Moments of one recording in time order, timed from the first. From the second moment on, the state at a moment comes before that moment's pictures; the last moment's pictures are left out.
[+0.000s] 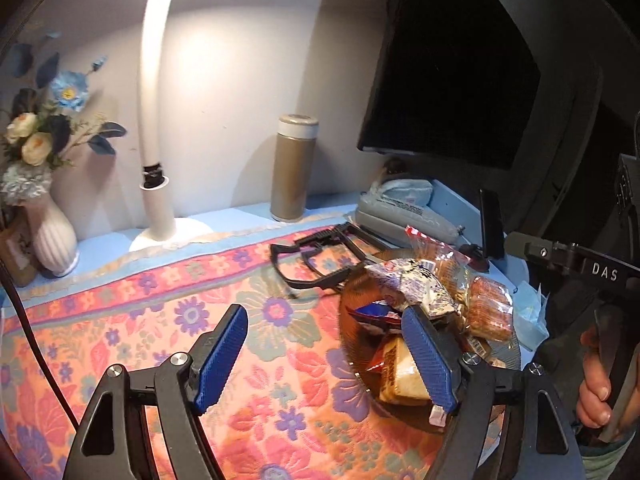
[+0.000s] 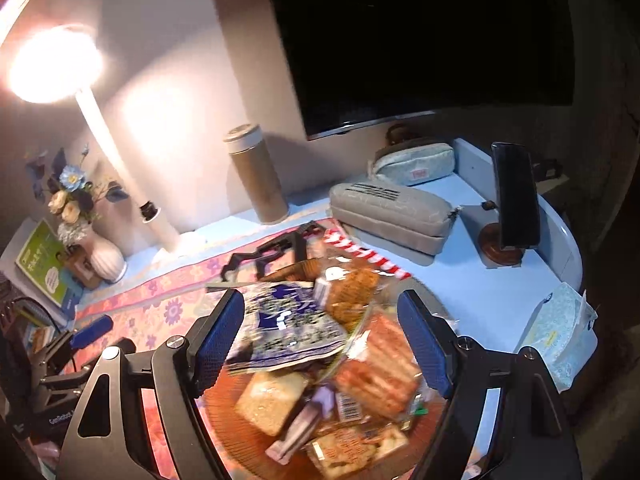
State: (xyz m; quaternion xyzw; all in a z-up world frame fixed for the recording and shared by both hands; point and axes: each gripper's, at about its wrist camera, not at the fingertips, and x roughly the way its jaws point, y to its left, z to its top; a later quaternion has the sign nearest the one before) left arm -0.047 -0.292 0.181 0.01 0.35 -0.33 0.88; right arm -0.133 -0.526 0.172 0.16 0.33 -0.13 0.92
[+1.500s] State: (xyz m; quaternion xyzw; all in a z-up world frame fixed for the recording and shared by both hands) left arm -0.020 -0.057 0.034 0.01 0.37 -0.04 0.93; right arm -0.048 -0.234 0.017 -0.03 0.38 -0.03 0.92
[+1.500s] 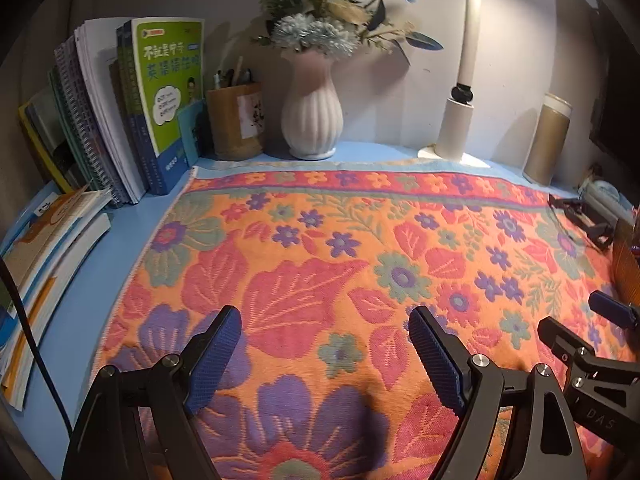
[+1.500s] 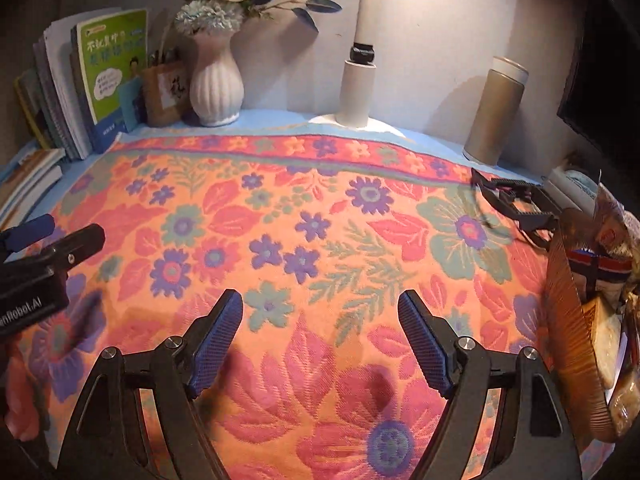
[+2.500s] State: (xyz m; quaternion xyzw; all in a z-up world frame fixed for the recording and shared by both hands) left arm -0.010 -0.054 0.023 -0.01 0.39 -0.03 0.92; right arm -0.044 -0.245 0.002 0.00 0.39 -0.02 0.92
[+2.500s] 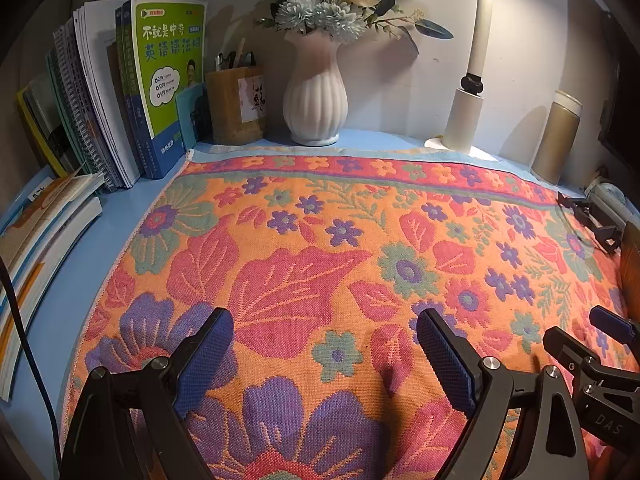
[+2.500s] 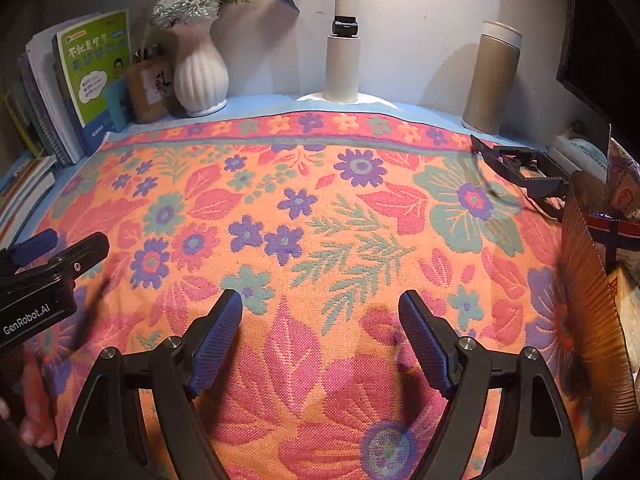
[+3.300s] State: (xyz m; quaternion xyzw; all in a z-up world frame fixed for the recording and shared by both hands) left arm -0.010 -0.055 0.021 -0.01 0.39 -0.03 0.92; right arm -0.041 -0.245 -0.002 0.00 0.40 -0.03 0.91
